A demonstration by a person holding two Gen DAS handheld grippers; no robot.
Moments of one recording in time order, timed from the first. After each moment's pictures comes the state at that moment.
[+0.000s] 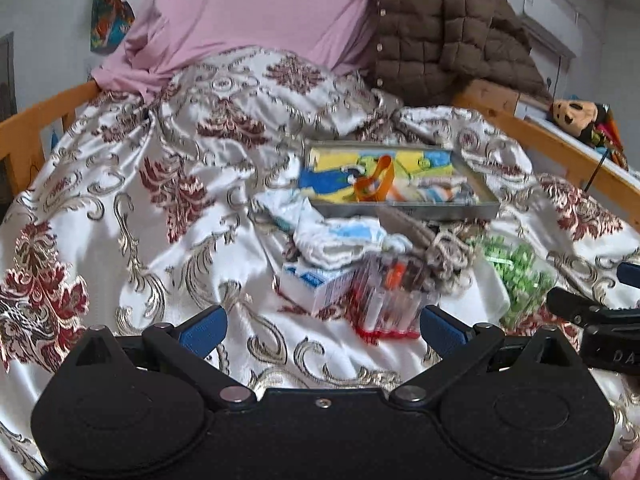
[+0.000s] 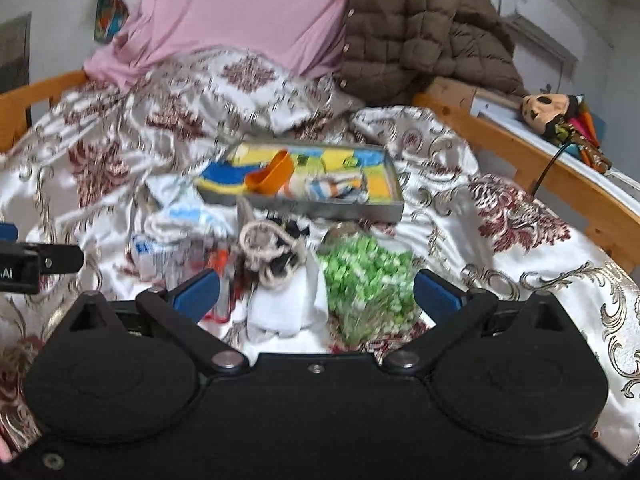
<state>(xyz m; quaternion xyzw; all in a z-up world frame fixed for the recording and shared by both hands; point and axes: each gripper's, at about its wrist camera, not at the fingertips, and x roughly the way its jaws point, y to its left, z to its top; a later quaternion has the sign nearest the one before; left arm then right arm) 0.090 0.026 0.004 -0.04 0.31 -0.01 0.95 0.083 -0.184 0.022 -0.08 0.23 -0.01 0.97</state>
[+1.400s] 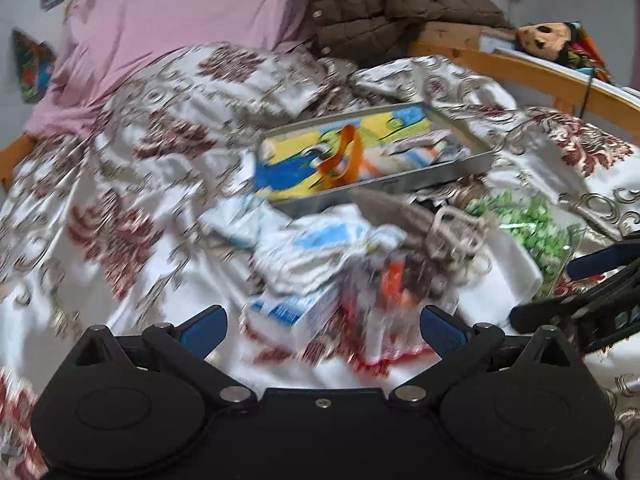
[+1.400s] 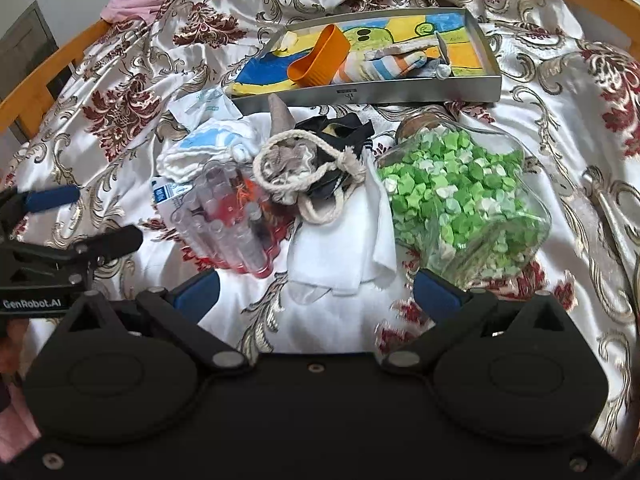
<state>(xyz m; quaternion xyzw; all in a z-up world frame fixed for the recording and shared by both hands) 0.179 -0.005 -0.024 0.08 0.33 -0.07 0.94 0.204 -0.218 -0.031 0.02 0.42 0.12 0.90</state>
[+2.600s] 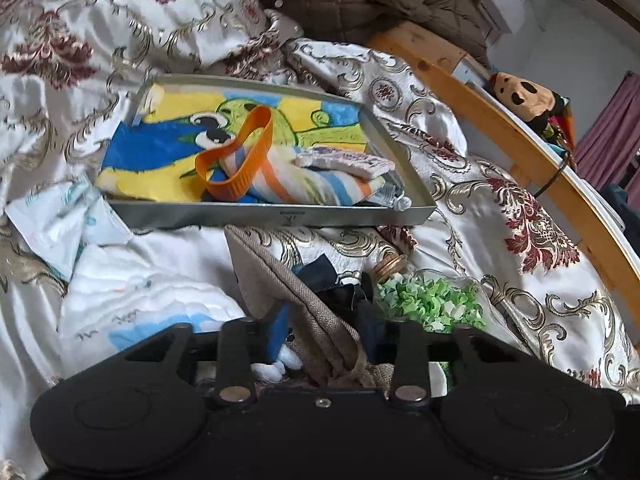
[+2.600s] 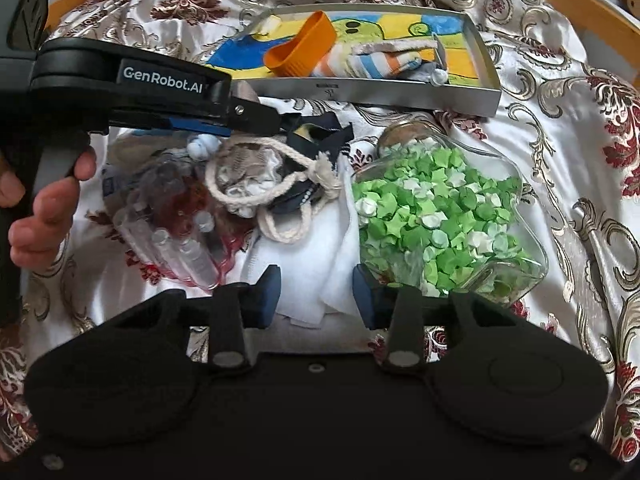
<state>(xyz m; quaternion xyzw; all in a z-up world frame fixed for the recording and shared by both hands) 0.322 -0.028 -0.055 -0.13 0.39 -0.21 0.88 0.243 -0.203 -0.050 -0.04 0.43 0.08 0.90</state>
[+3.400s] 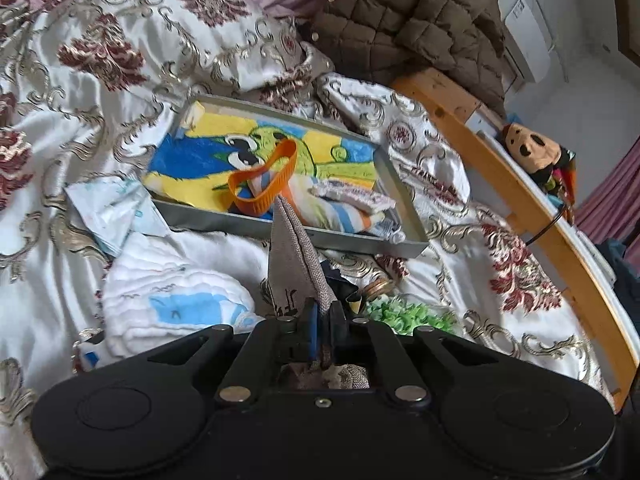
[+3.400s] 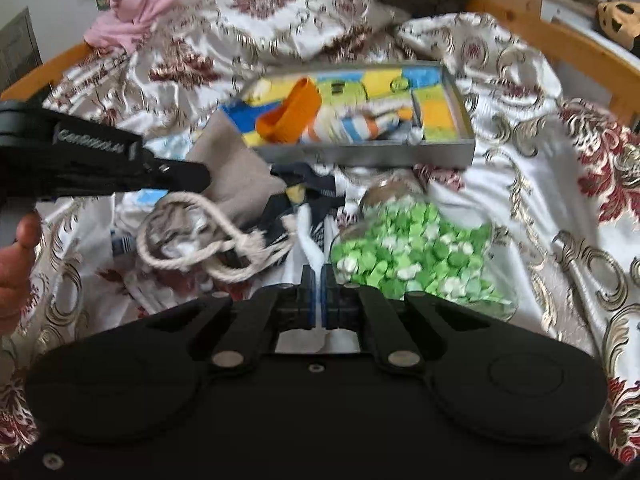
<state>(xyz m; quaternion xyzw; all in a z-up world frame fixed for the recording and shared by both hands) 0.277 -0.006 -0.017 -0.19 0.36 -0.16 0.90 0.237 -0.234 -0.028 -0.01 0.36 0.07 0.93</state>
